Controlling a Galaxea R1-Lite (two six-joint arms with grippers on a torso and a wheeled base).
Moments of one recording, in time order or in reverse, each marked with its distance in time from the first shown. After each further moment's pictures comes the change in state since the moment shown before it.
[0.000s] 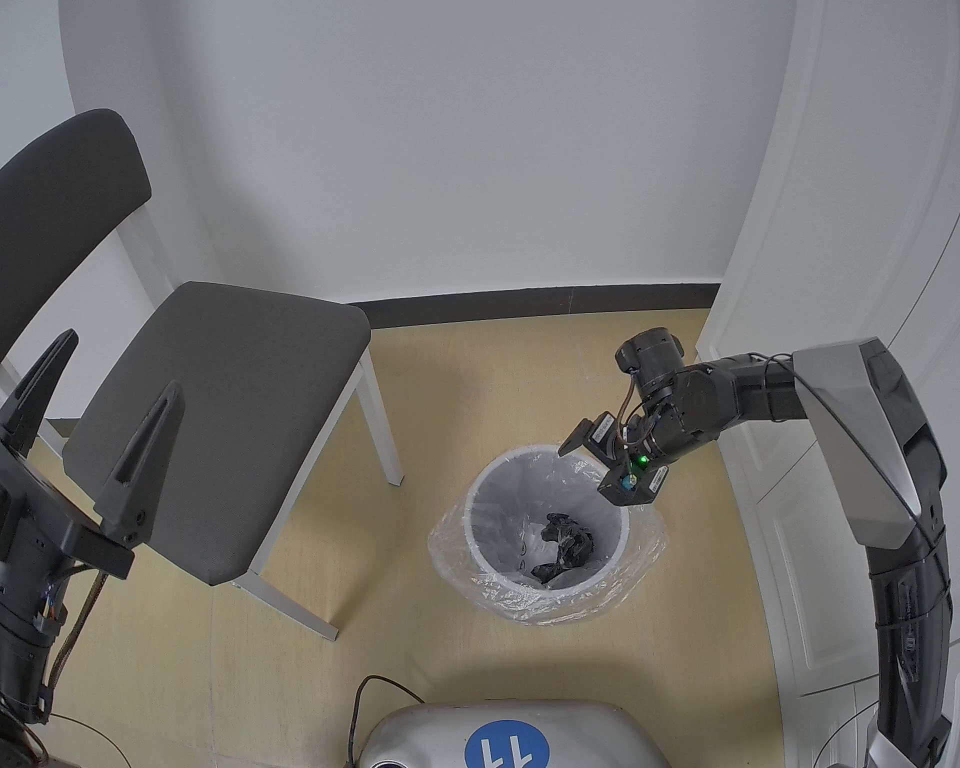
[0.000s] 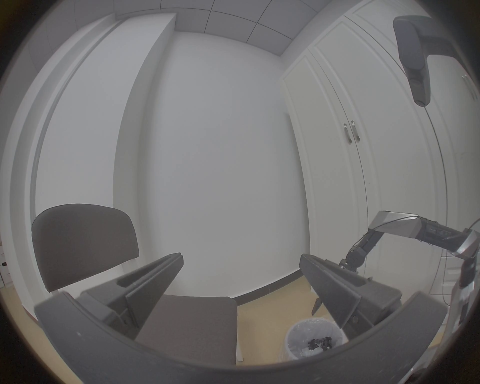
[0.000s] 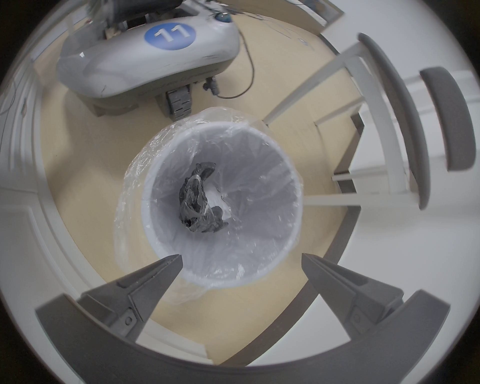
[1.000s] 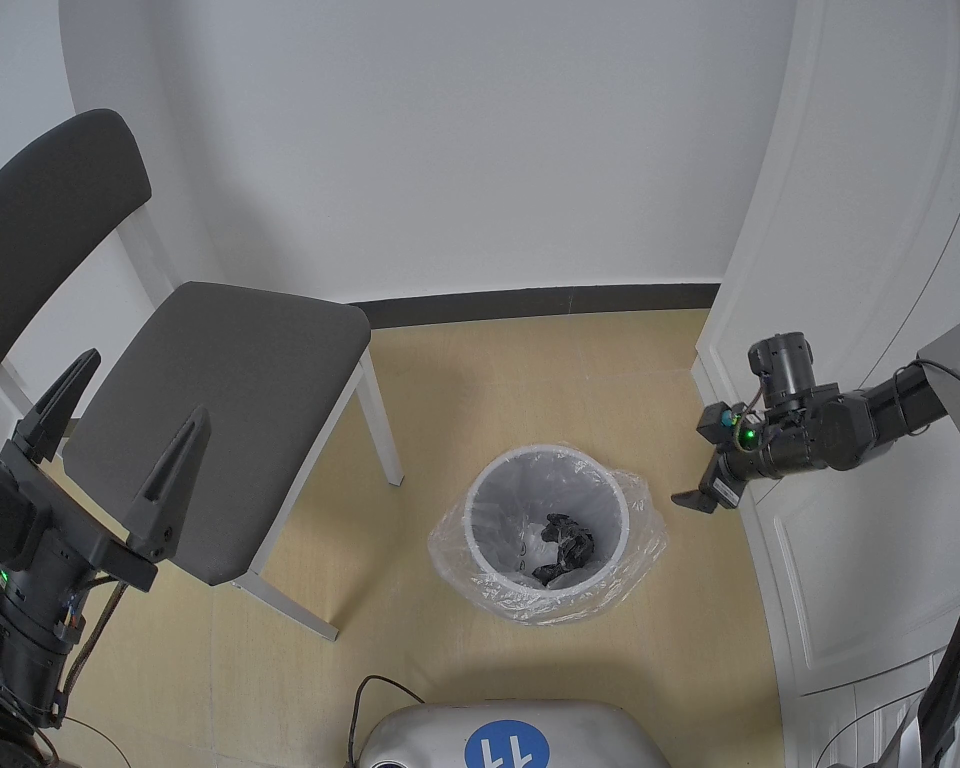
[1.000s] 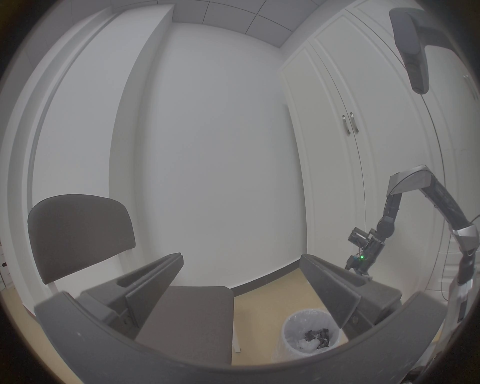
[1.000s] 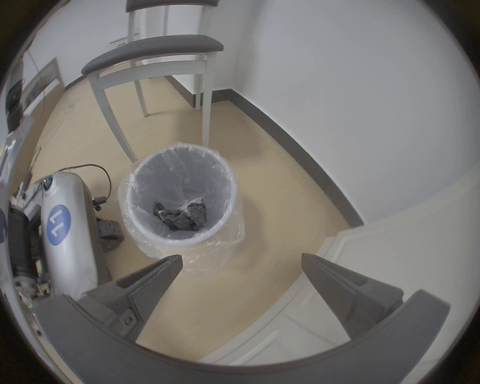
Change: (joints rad) left arm 0.002 0.039 0.019 0.000 0.001 -0.023; right arm -0.166 -0.412 0.725 -0.502 -0.053 1.347
